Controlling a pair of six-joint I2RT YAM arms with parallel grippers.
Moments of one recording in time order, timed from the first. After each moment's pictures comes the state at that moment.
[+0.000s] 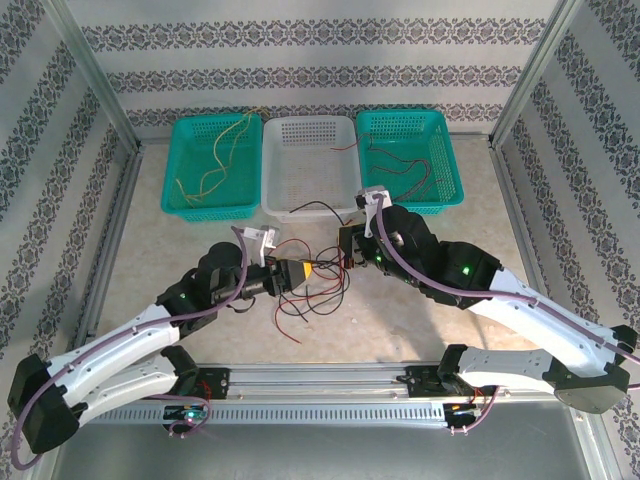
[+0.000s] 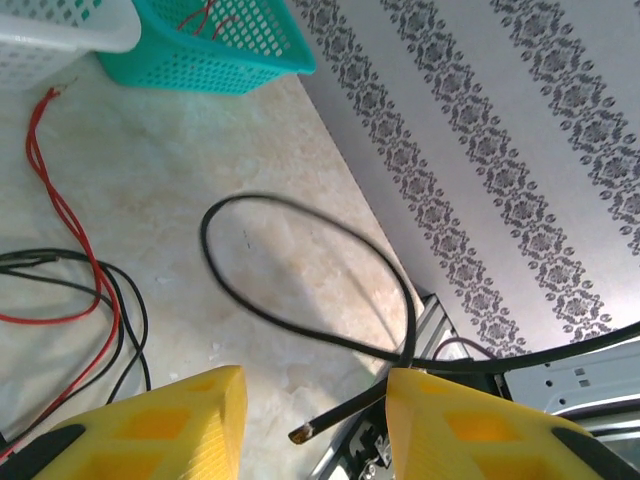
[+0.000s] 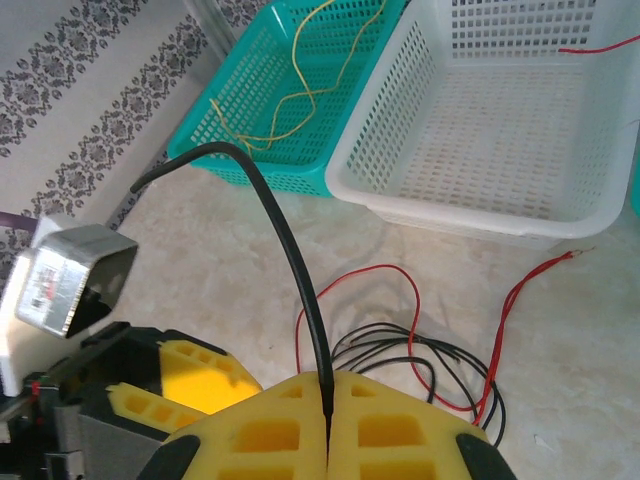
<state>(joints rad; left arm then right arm) -0.76 0.89 0.60 -0.01 0.30 -0.77 1.01 1.08 1.28 -0.74 0.27 0.59</state>
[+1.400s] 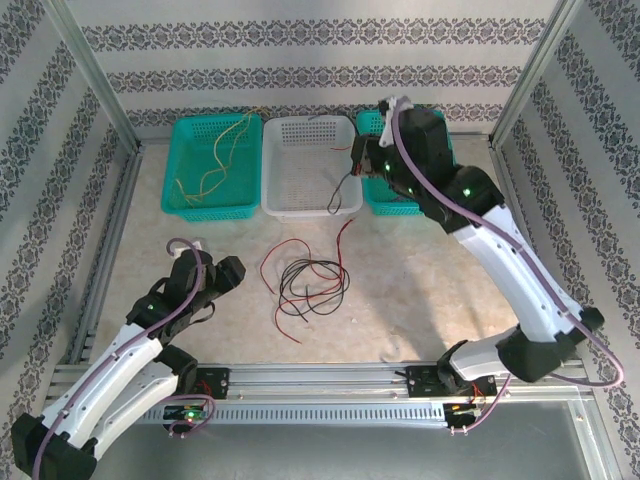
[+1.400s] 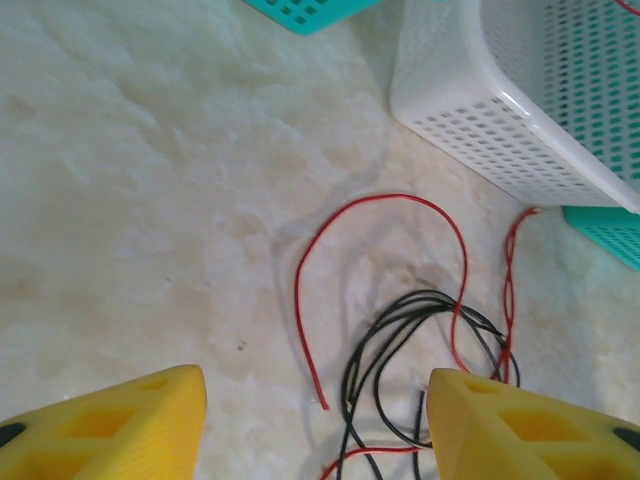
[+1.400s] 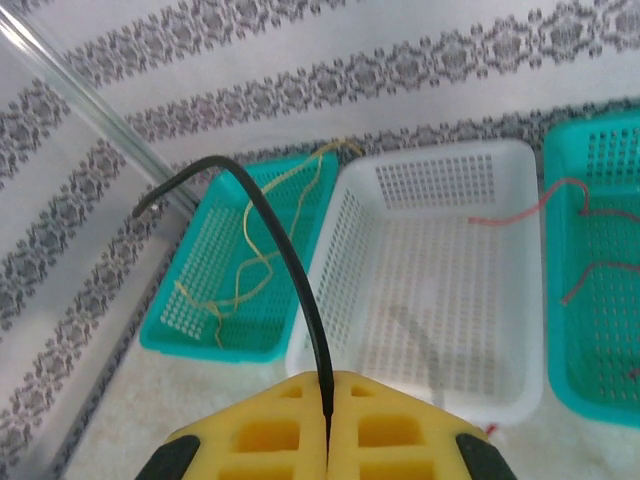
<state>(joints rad) -0.43 0.66 0.51 -0.55 -0.08 -0.90 0.61 1.43 1.82 -0.78 0.11 0.52</state>
